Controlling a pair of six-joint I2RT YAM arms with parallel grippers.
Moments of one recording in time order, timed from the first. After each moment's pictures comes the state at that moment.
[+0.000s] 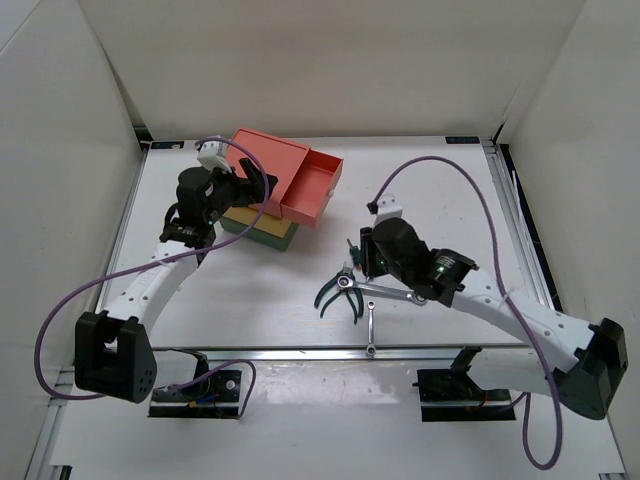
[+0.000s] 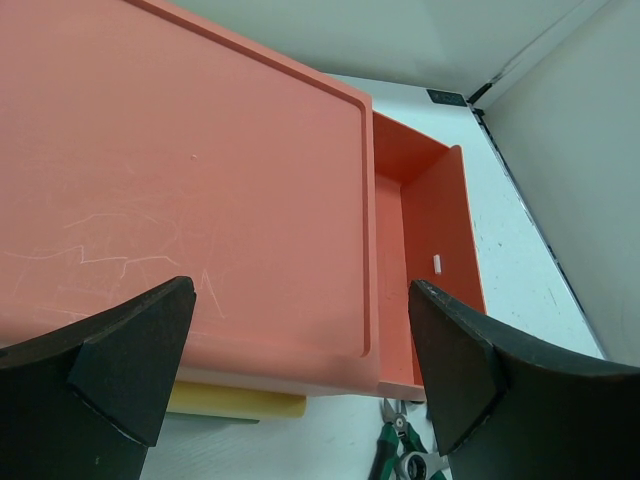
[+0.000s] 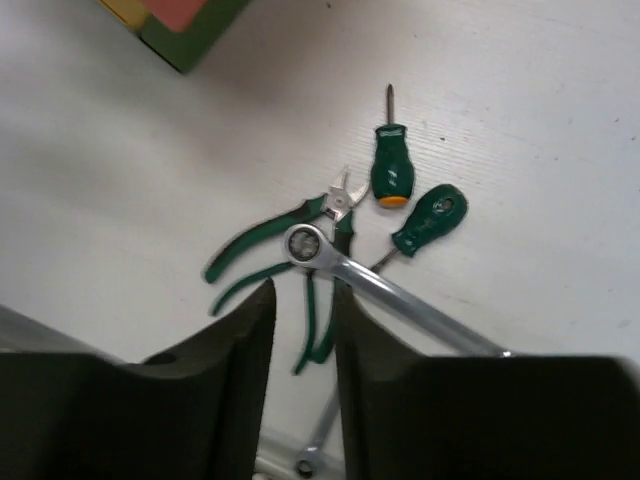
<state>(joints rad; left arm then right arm) -0.23 1.28 0.92 0.19 0.23 -0.43 0.91 1.10 0.97 -0.52 0.31 0.44</state>
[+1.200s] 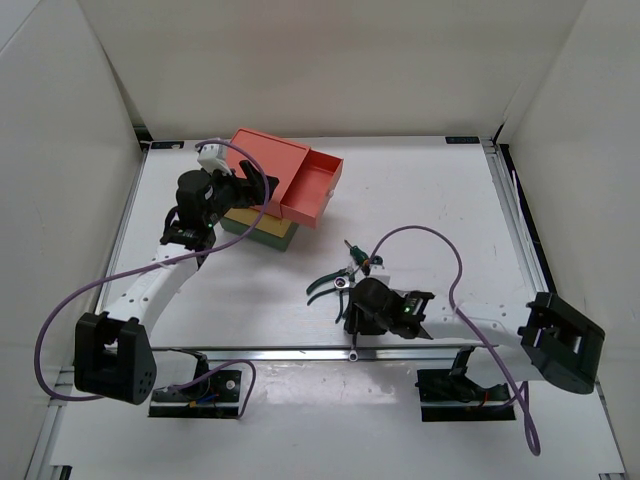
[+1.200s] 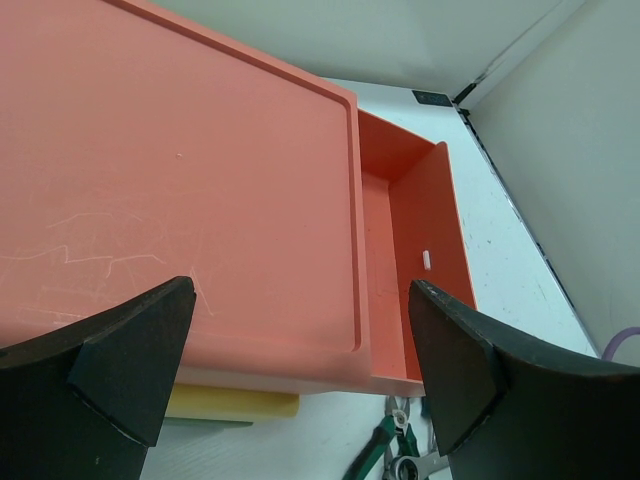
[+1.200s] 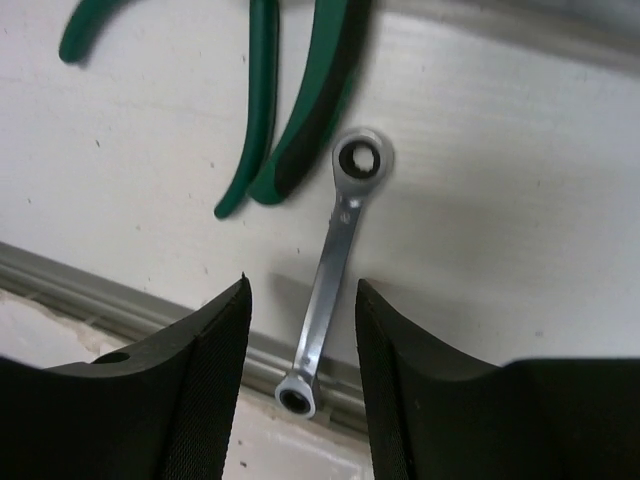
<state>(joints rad) -0.23 1.27 0.89 0.23 0.26 -0.44 1.09 1.28 0.54 -0.27 0.17 0.96</state>
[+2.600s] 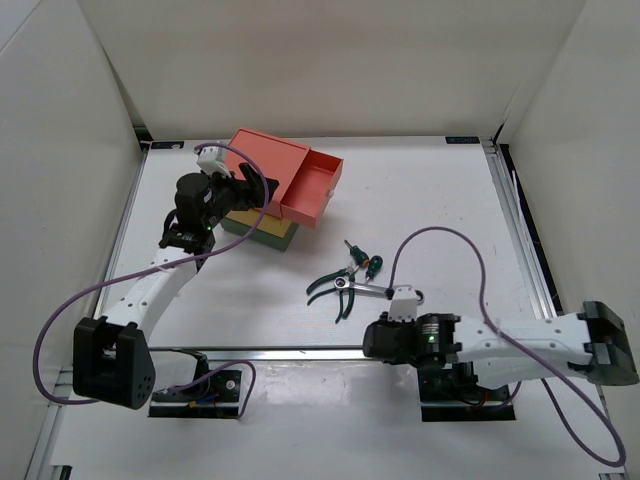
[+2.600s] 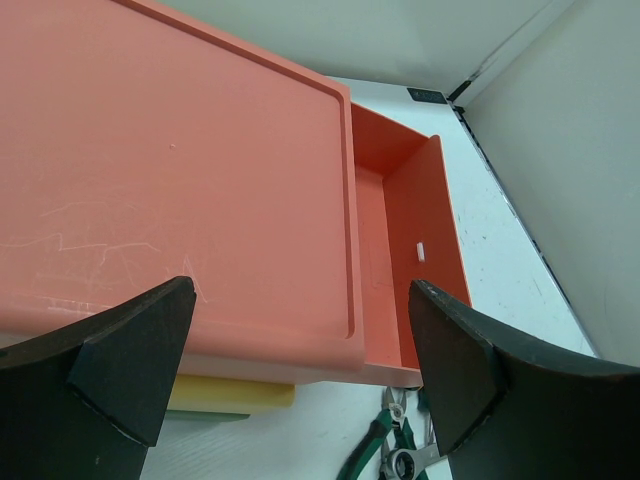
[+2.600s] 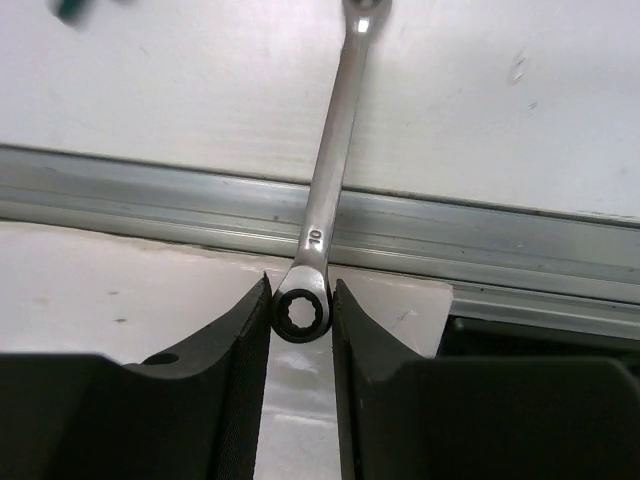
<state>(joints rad) -0.23 1.25 0.87 0.24 0.27 -0.44 1.48 1.06 0.64 -0.95 0.45 1.29</state>
